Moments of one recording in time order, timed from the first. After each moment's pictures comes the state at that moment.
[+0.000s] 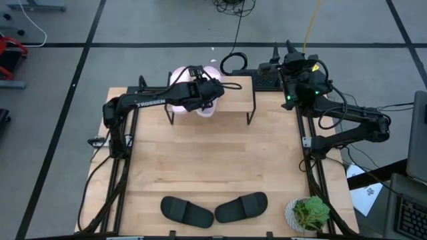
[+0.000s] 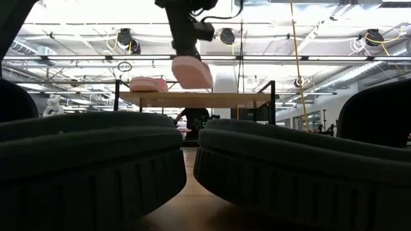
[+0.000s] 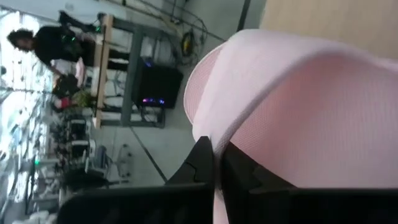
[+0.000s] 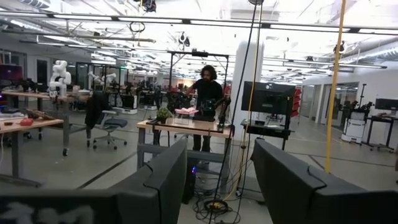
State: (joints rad) left arm 0.29 1.88 1.76 -0.79 -0.88 0.43; right arm -0.25 1.20 1.19 0.56 1.10 -0.57
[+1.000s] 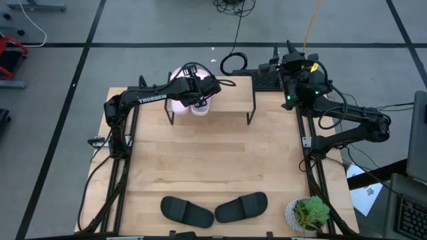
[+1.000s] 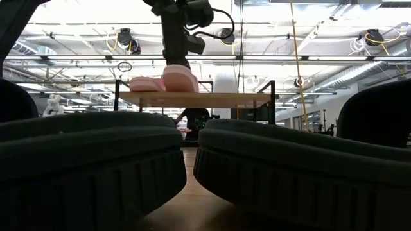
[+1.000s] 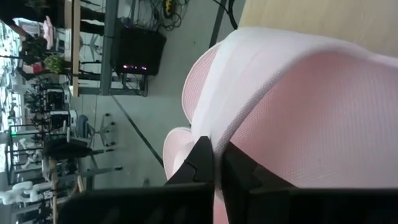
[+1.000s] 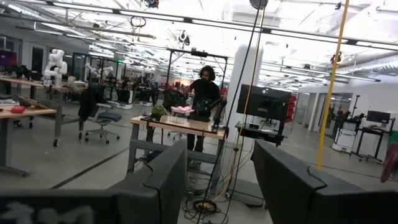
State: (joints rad) left arm 0.36 1.89 1.76 -0.97 -0.83 0.30; right arm -0.25 1.20 1.19 0.56 1.10 -0.64
